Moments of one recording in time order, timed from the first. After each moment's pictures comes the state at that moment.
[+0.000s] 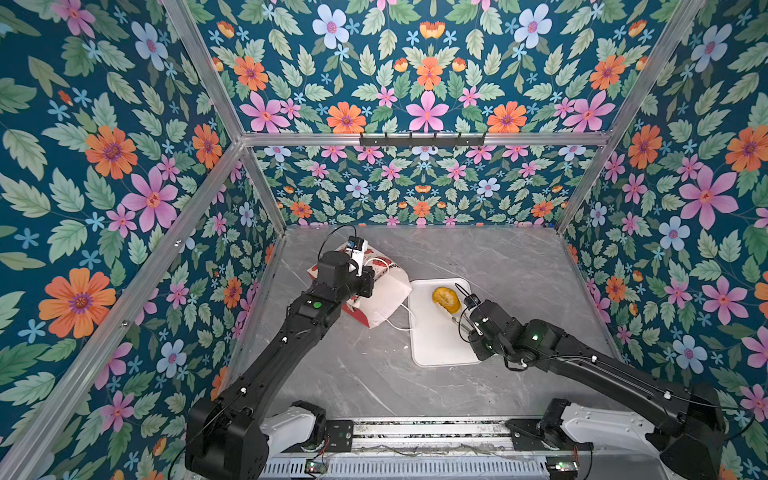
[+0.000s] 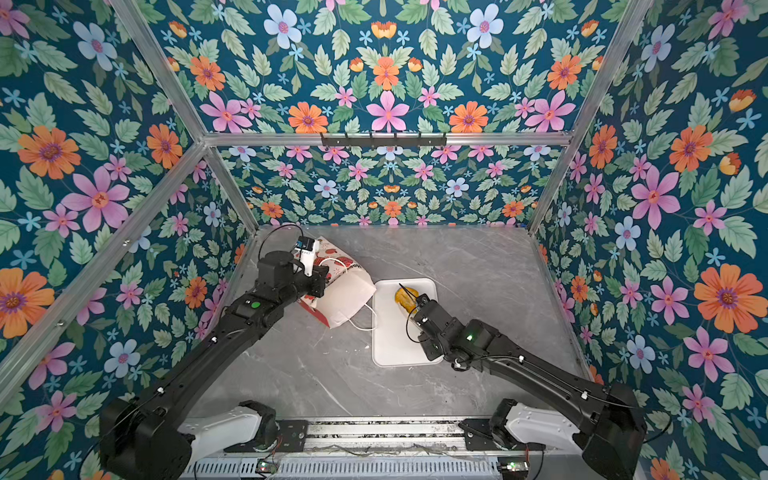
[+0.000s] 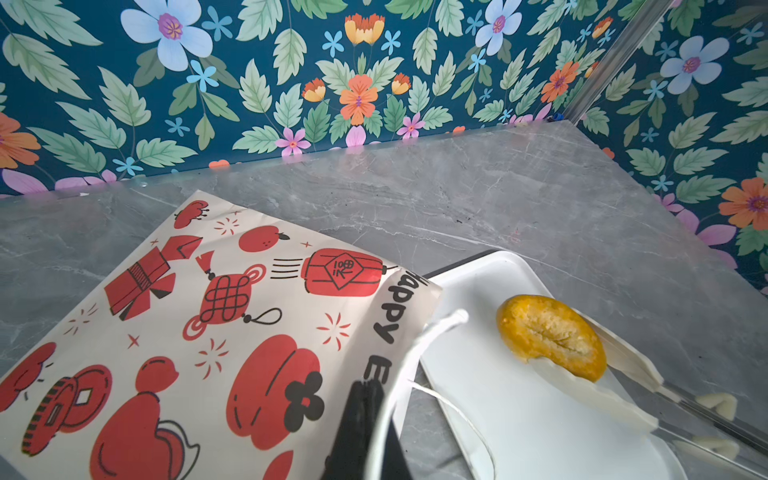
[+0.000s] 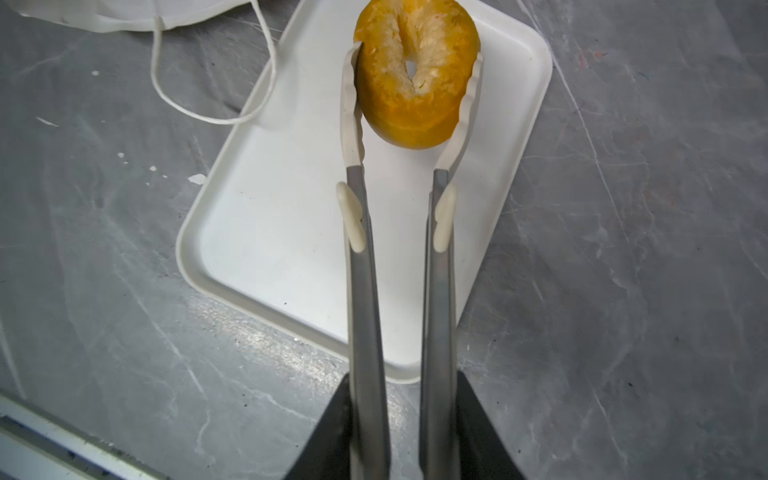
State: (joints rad) left arm -0.40 1.17 0.94 -0.24 0.08 -0.11; right arm 0.85 1.13 0.86 -0.78 0.27 0.31
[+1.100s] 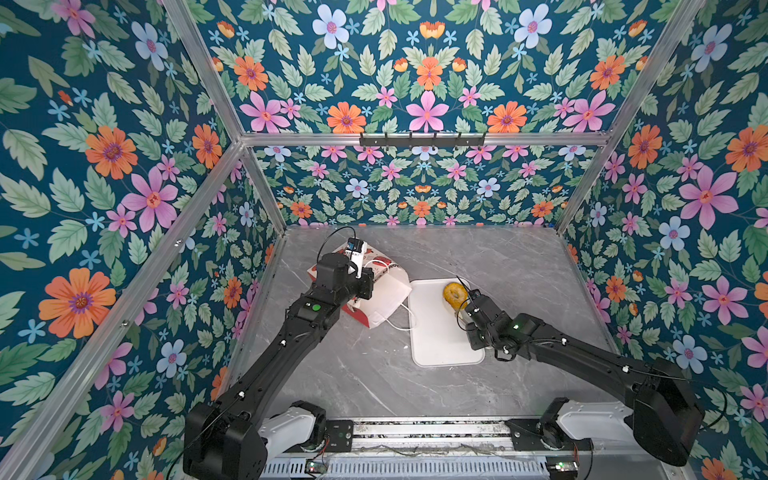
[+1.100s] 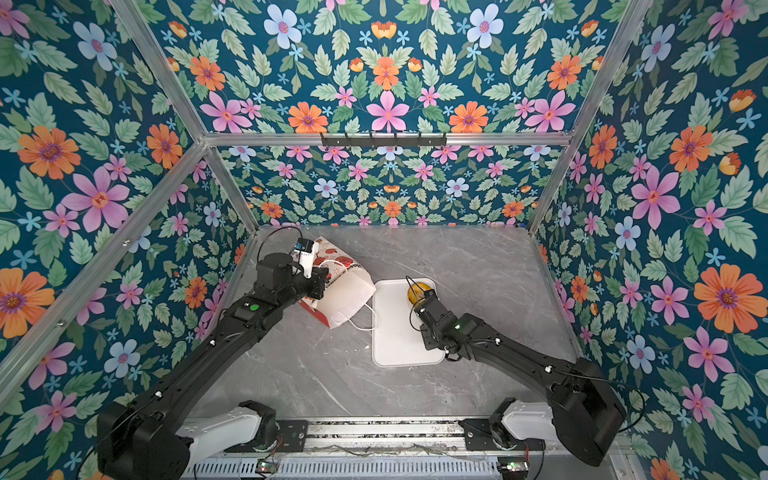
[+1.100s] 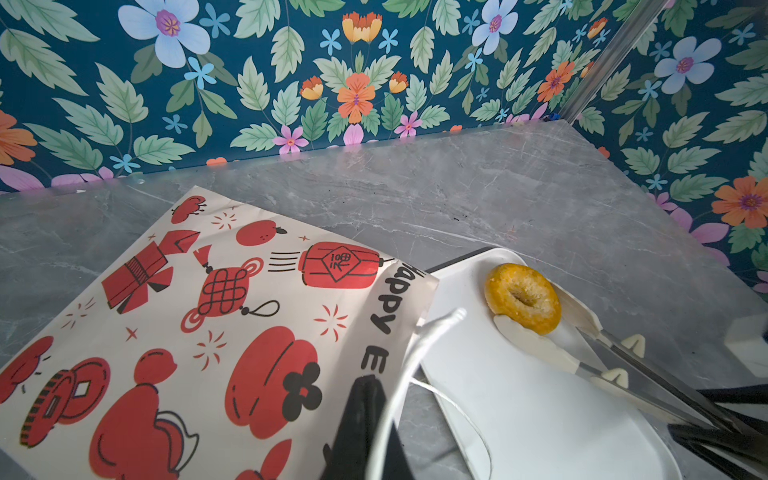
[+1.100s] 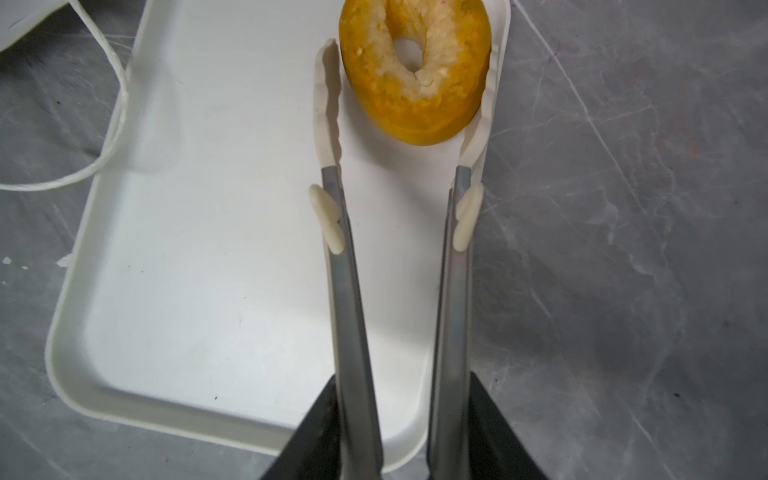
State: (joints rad) left arm -0.40 1.15 0.93 -0.24 0.09 -0.11; right arm 0.74 1.27 0.79 -0.61 0.25 0.39
